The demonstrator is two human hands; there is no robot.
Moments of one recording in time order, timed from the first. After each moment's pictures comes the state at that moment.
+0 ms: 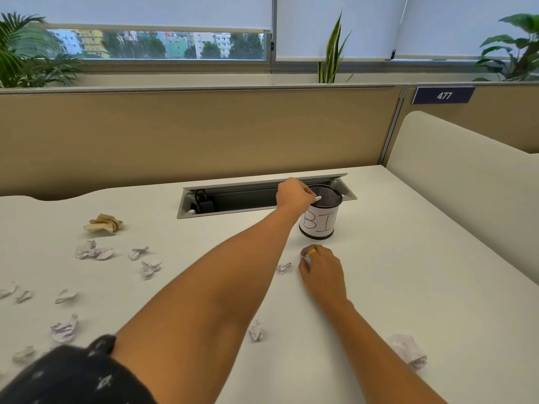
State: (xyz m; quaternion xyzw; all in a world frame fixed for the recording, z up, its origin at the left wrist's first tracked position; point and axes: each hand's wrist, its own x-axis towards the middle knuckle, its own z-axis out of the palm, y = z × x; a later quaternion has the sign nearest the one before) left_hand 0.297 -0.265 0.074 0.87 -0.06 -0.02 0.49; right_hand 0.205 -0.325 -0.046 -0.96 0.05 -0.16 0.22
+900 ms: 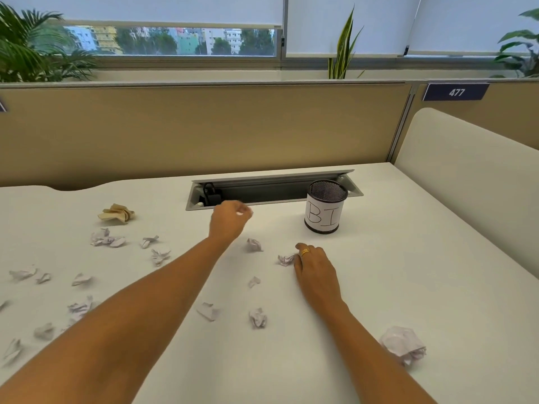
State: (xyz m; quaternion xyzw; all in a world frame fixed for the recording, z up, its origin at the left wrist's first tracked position) left_hand 0.278 -0.138 0.024 0.90 0.00 0.08 0.43; right_hand 0.189 -0.303 -0.048 -0.95 -0.01 -0.21 0.23
